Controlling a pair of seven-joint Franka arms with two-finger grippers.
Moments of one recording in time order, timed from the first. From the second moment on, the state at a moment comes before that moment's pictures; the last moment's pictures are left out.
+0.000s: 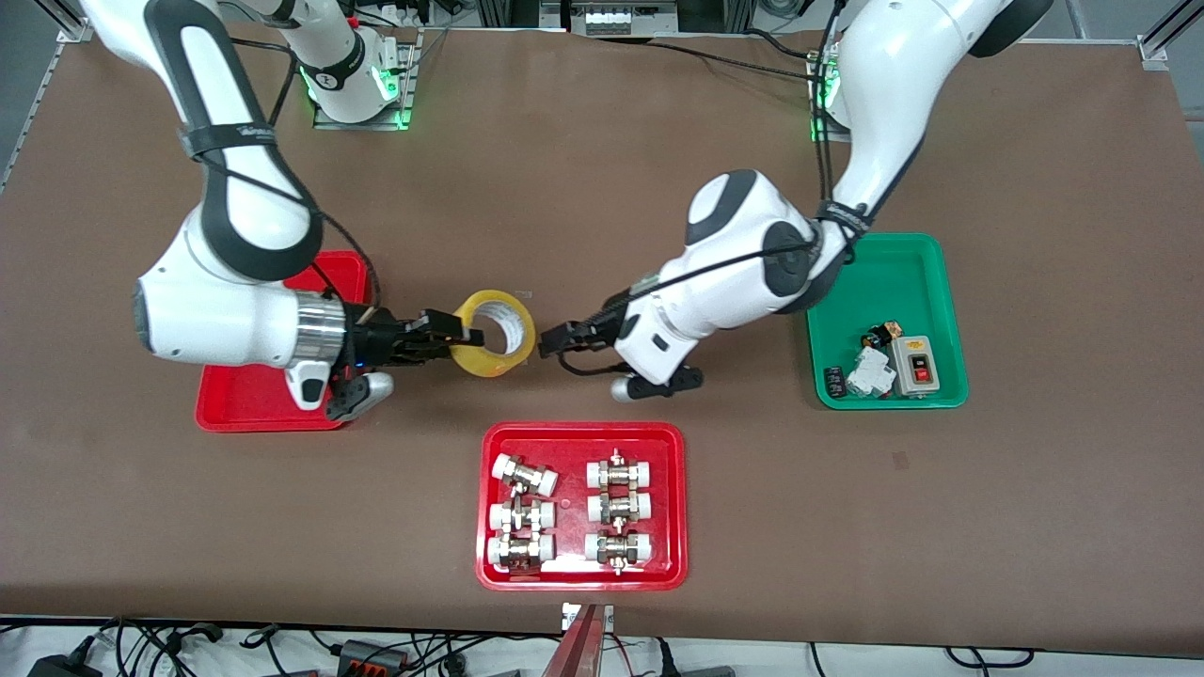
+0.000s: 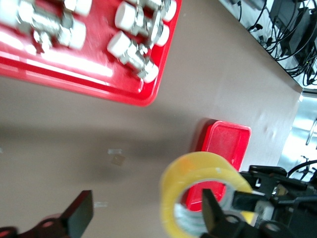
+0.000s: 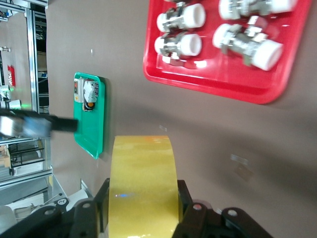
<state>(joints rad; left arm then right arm) -0.24 0.72 -0.47 -1.27 -0.35 2.29 -0.62 0.16 0.48 0.07 -1.57 0.84 1.92 -0.32</state>
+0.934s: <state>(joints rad) 0.19 0.54 -0.47 -1.26 -0.27 1.50 0.24 -0.28 0.65 0.06 -1.58 0.51 1.61 -0.82</state>
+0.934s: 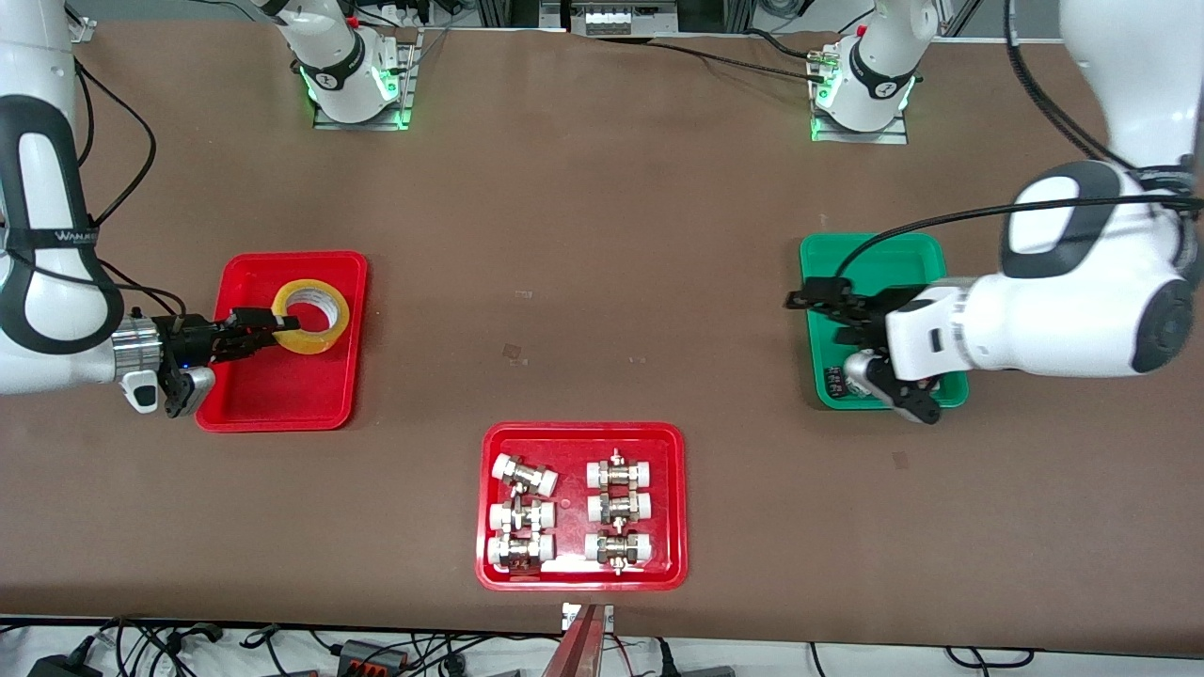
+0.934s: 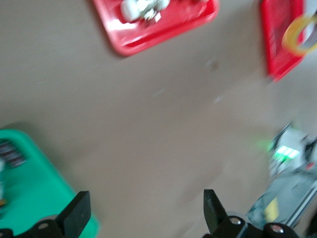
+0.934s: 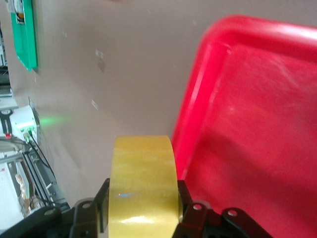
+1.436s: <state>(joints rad) 0.22 0.48 -0.47 -1.22 -0.02 1.31 0.36 -0.32 0.74 0.07 -1.58 0.45 1.63 -0.97</state>
